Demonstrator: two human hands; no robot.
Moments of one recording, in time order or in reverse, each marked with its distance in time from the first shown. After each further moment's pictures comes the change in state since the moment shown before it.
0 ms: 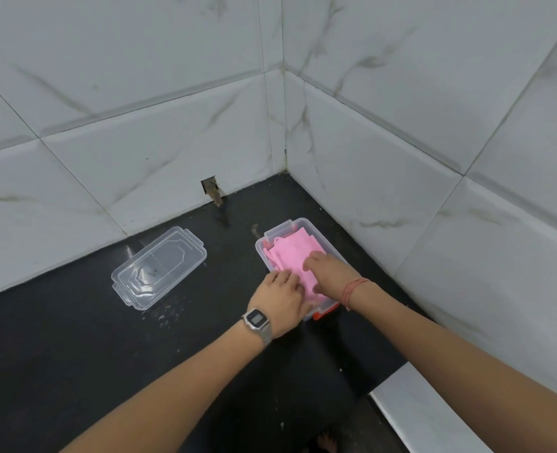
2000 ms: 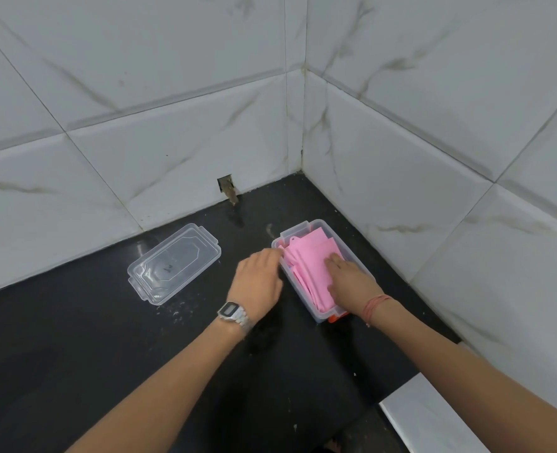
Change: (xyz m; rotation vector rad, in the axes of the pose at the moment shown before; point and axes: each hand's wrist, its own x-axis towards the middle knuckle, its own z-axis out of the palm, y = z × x) left_hand -0.016 -0.061 0.018 -0.369 0.378 -0.317; right_hand -0.019 -0.014 -0.003 0.089 -0.026 0.188
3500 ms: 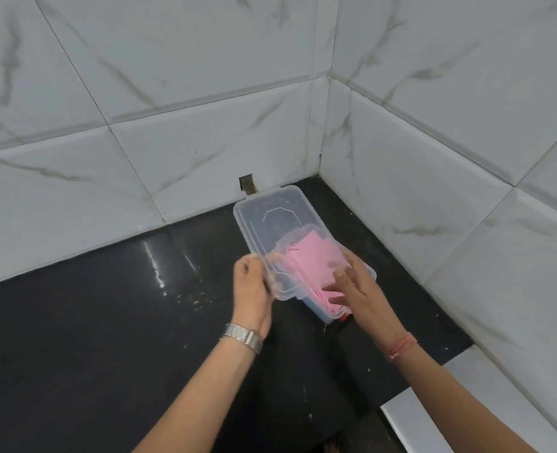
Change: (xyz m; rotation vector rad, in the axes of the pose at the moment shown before) left_hand -0.043 0.025 -0.056 -1.611 0.407 -0.801; right_hand -0.075 -0.049 -0.010 1.123 0.261 -0.060
